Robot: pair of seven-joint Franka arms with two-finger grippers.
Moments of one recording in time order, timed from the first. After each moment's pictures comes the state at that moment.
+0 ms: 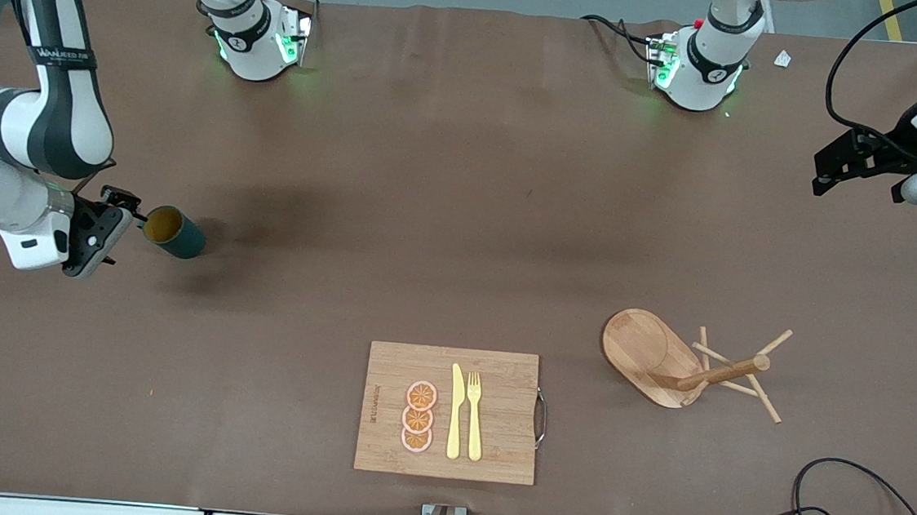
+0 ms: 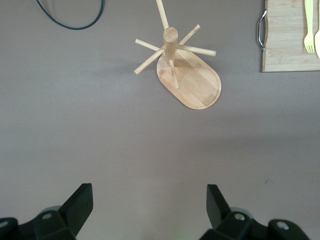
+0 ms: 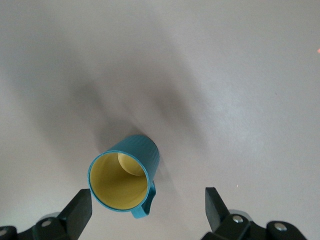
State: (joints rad) left arm -0.03 -0.05 -0.10 -1.56 0.02 1.54 -0.08; right arm -0.04 0.24 -0.11 -1.96 0.05 2.05 -1.19
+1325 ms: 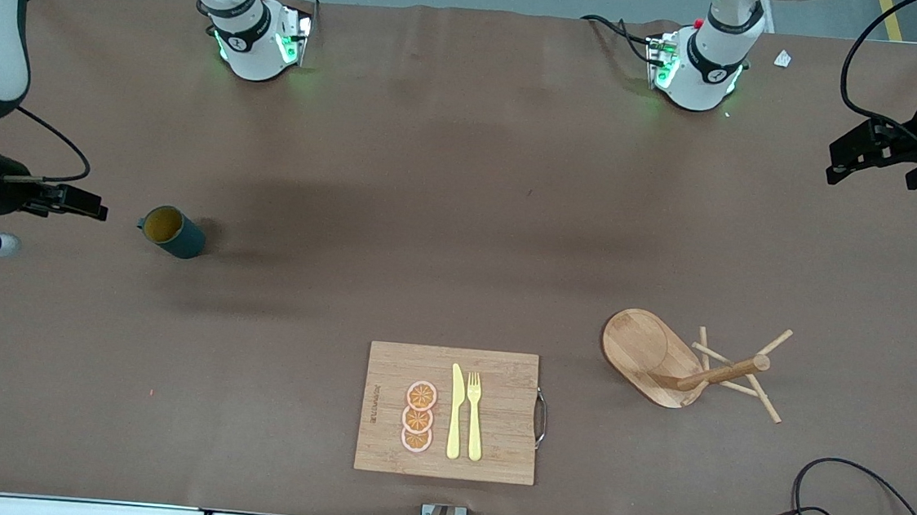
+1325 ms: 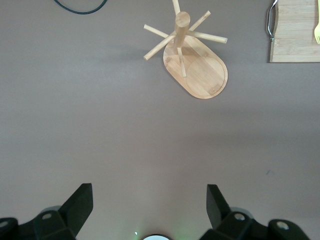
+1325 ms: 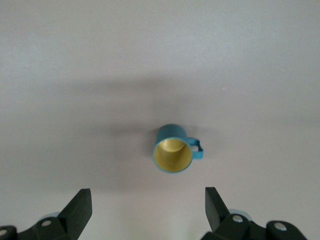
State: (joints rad) left arm 0.00 -0.05 -0.10 -1.53 0.02 1.46 -0.08; right arm -0.02 0.18 -0.08 -1.61 0.05 1.62 -0.08
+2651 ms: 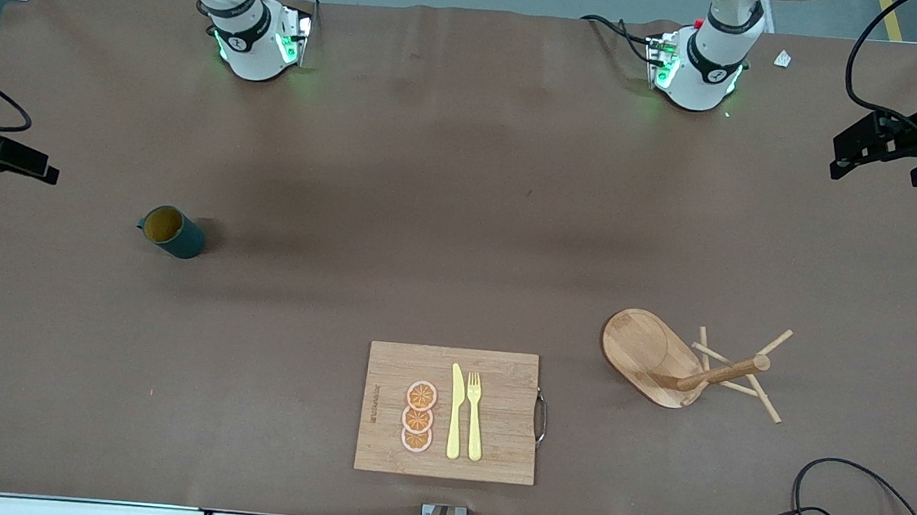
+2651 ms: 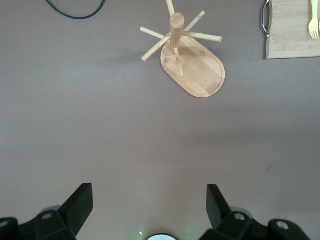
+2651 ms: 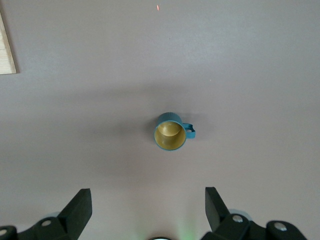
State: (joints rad) left arm 0.00 -0.05 -0.10 -1.51 0.02 1.45 -0.03; right arm -0.03 0.17 -0.09 -1.41 0.05 1.42 -0.03
